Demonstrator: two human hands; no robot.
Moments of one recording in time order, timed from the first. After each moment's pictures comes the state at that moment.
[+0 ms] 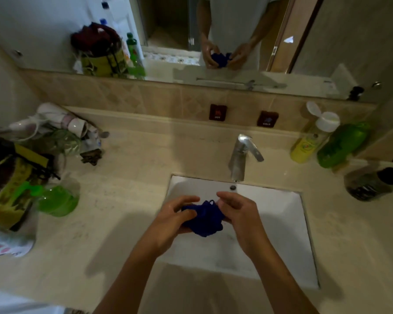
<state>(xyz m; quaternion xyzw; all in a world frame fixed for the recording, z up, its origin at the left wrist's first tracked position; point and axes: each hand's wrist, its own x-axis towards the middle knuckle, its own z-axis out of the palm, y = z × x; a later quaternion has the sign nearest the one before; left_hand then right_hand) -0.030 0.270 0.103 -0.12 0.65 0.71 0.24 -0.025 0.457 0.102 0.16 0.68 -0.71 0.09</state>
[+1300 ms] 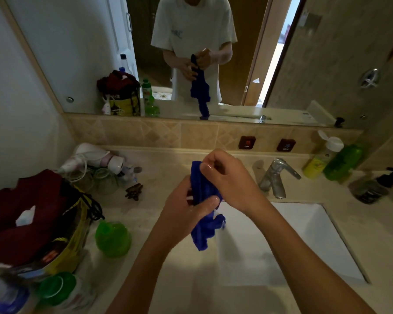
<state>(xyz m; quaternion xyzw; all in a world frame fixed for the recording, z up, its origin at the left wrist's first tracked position) -0.067 0.077 0.209 0.13 0.75 0.64 0.08 -0.075 0.217 0.268 -0.06 0.86 -0.50 -0.06</state>
